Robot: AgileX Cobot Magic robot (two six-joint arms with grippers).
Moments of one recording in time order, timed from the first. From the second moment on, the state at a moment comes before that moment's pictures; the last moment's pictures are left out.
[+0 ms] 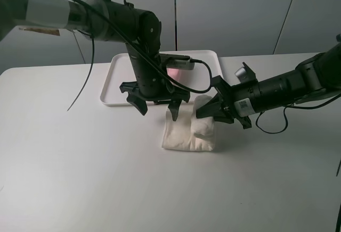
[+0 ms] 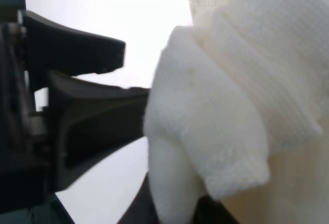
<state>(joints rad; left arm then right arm) -0.65 2.25 -1.70 -0.07 1.00 -0.29 0.16 1.98 -0.78 1.58 0.91 -1.09</state>
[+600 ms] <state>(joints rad) -0.65 2.23 -1.88 -0.08 1.12 -0.22 0.16 1.98 -0.78 1.63 0.88 -1.10</state>
